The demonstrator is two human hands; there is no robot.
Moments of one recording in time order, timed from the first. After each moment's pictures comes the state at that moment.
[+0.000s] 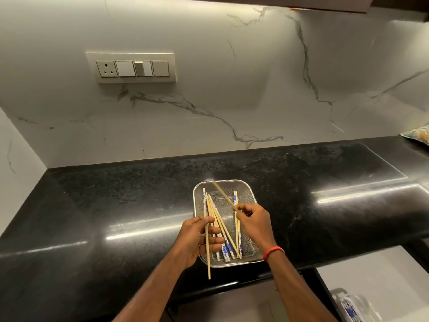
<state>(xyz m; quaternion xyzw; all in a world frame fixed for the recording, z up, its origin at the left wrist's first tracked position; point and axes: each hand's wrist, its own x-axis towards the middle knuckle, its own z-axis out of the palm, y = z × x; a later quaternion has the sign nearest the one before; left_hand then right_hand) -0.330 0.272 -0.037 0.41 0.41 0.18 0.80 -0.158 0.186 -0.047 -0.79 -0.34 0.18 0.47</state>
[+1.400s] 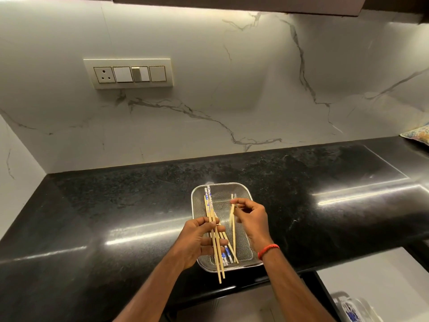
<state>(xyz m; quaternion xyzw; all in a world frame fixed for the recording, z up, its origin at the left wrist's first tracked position) -0.324 0.272 -0.036 0.44 0.36 0.16 0.81 -0.159 0.195 -0.036 -0.72 -0.25 0.26 0.59</state>
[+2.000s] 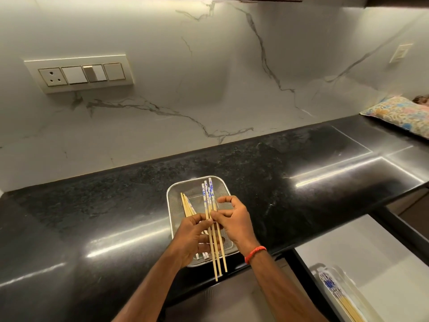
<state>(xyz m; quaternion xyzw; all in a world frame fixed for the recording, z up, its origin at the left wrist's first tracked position) -0.291 0.243 -0.036 0.51 0.32 0.12 0.79 -0.176 0.153 -0.022 -0.70 -0.25 0.30 0.61</state>
